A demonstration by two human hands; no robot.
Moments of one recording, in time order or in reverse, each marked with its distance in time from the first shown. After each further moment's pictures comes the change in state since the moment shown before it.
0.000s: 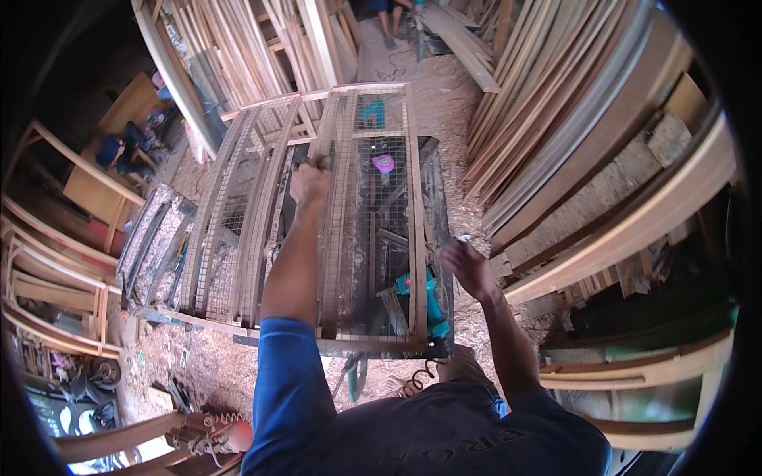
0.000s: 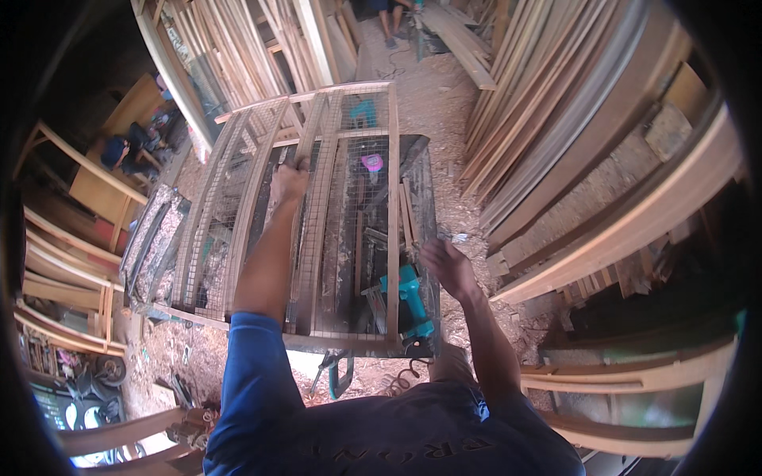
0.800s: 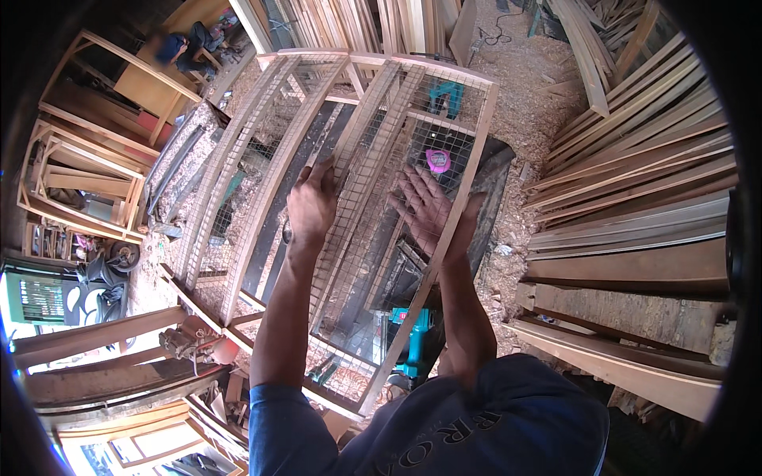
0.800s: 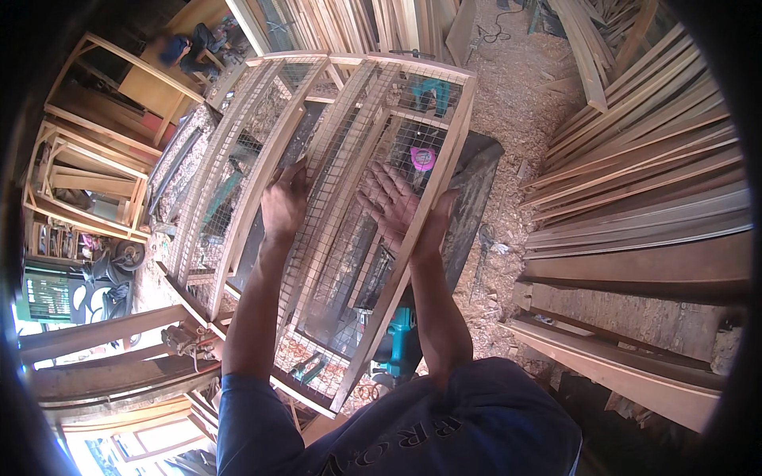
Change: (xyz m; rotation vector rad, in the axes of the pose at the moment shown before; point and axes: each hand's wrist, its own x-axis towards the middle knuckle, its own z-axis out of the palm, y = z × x) left_hand 0.050 0.034 0.048 -0.024 0.305 0.096; right_hand 0.292 -0.045 0.127 0.509 -0.543 0.175
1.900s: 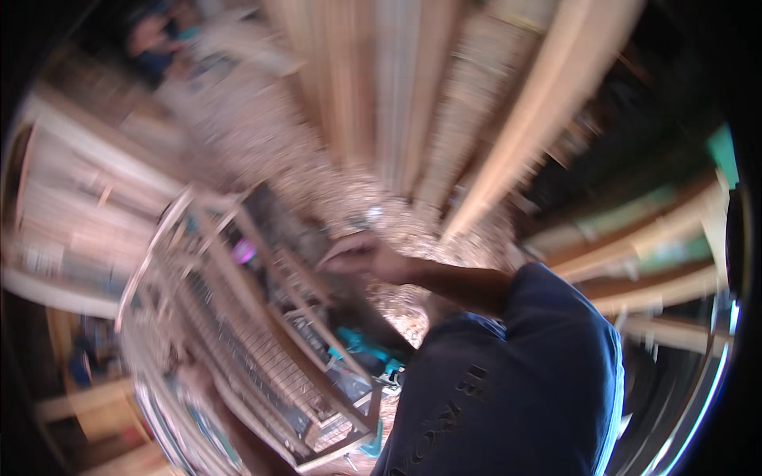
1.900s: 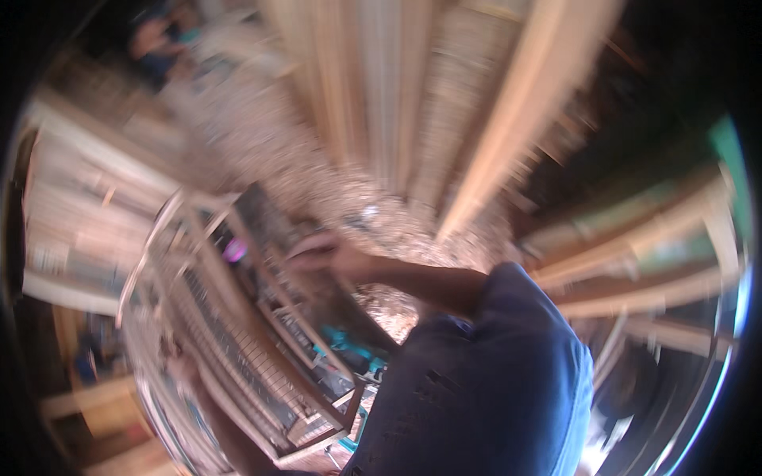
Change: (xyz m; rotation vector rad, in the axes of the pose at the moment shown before) left_hand -0.009 0.022 0.021 0.230 -0.201 0.418; right_hand -0.286 -0.191 0.078 -1.299 0.258 -0.500
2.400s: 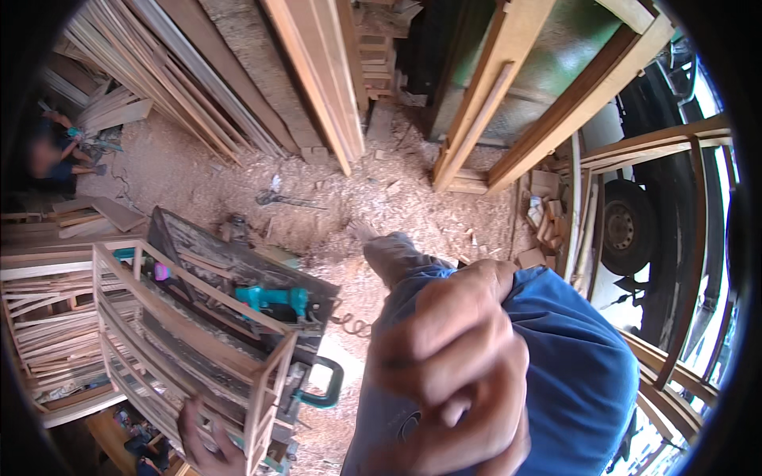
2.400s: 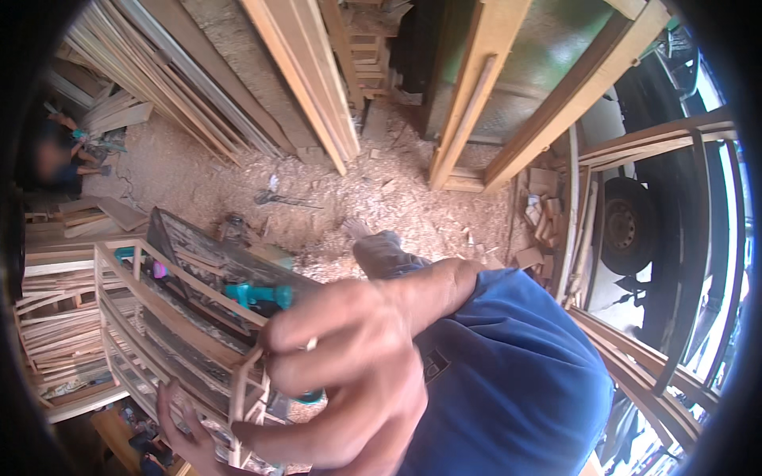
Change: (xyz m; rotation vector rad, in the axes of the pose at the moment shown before) left_hand -0.330 0.266 -0.268 -0.358 -0.350 0.861; right_hand -0.406 -0.250 0.067 -0.799 0.337 -1.424
